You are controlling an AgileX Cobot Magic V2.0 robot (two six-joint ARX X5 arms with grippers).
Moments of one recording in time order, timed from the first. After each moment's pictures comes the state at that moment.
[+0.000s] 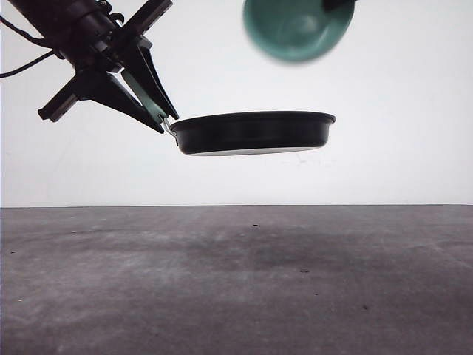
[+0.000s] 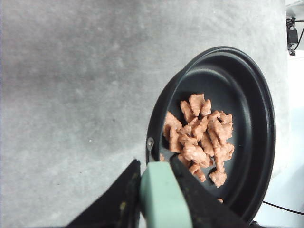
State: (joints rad) left arm -0.38 1.50 1.22 -0.62 0.53 -0.50; right arm 0.64 1.11 0.88 0.15 0.41 -0.02
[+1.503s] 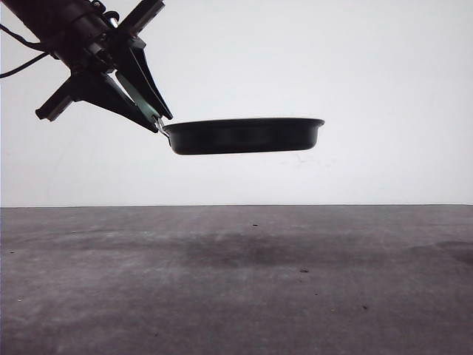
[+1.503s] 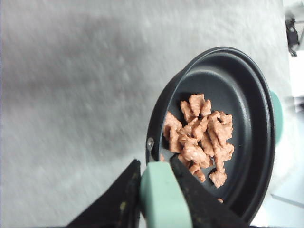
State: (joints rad) left arm -0.35 1.50 1.22 -0.59 0.52 -0.45; right arm -0.25 1.24 1.01 -0.70 -0.36 0.30
